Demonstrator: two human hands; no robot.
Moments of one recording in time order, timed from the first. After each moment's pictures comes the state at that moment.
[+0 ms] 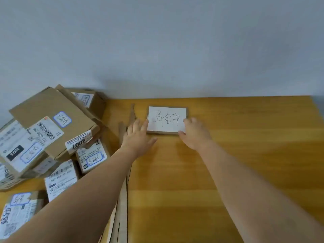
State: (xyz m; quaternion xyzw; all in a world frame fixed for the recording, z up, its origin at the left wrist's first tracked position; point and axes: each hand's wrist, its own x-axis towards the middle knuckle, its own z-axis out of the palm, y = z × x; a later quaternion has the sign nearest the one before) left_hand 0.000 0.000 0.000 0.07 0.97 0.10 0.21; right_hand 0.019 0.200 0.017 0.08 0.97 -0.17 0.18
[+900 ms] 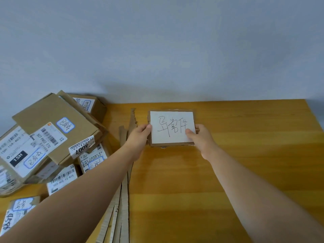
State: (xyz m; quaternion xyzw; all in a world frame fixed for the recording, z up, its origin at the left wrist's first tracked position) left_hand 0.001 0.007 0.030 -0.16 0.73 0.61 0.26; right_hand 0.031 0.210 0.009 0.31 0.71 -0.62 0.12
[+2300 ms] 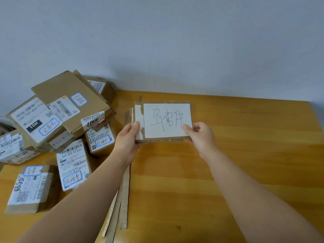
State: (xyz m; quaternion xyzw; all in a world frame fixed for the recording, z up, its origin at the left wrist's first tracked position) left_hand 0.066 -0.030 0.041 -0.28 0.54 0.78 0.16; right_hand 0.070 0.189 0.021 0.27 0.74 -0.61 0.06
